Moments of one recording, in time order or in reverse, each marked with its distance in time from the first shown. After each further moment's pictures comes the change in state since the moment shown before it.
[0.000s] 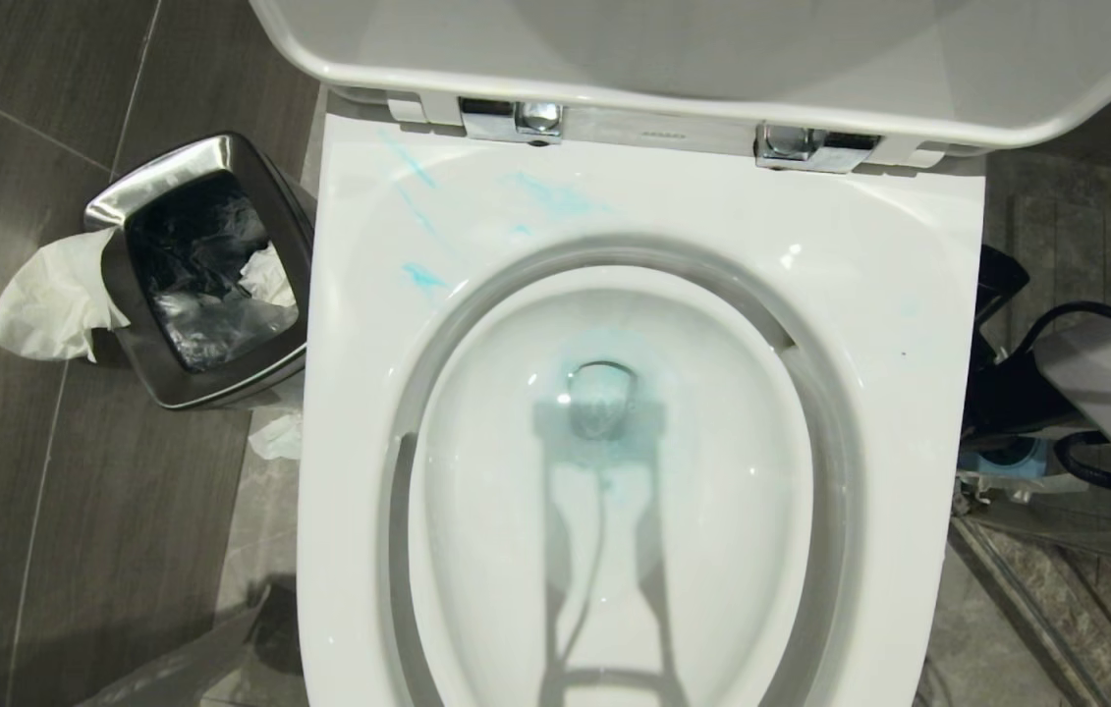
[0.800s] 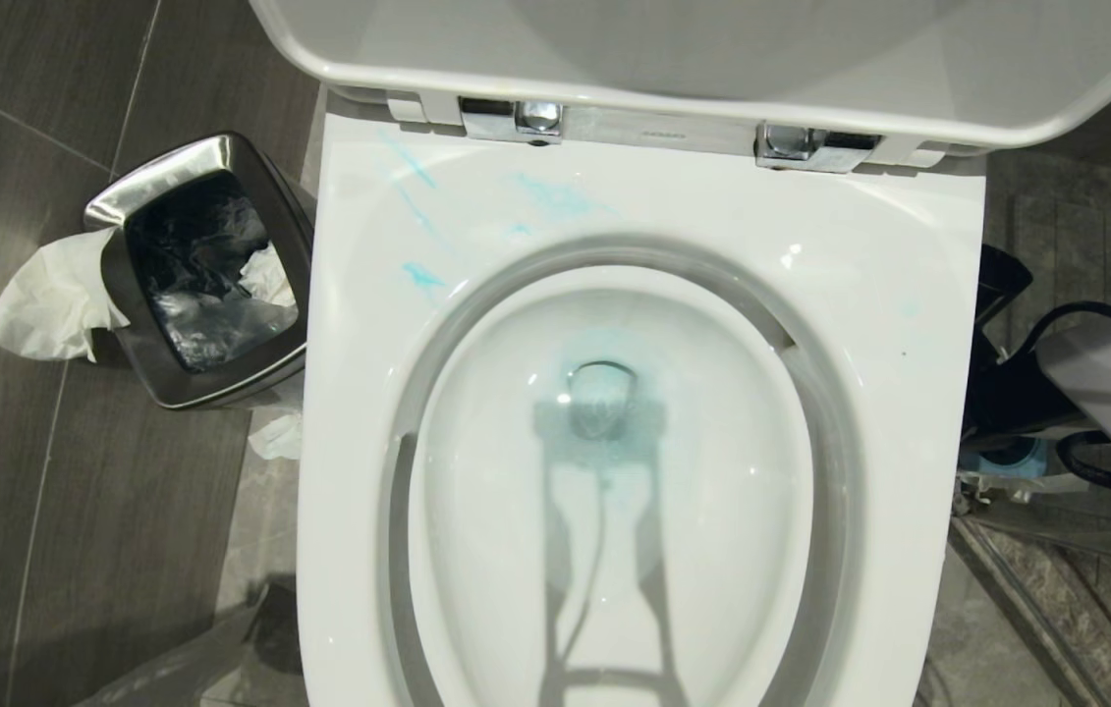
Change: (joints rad) left arm 0.000 0.000 0.000 0.000 0.000 0.000; right arm -0.006 0.000 0.002 -0.003 0.004 0.002
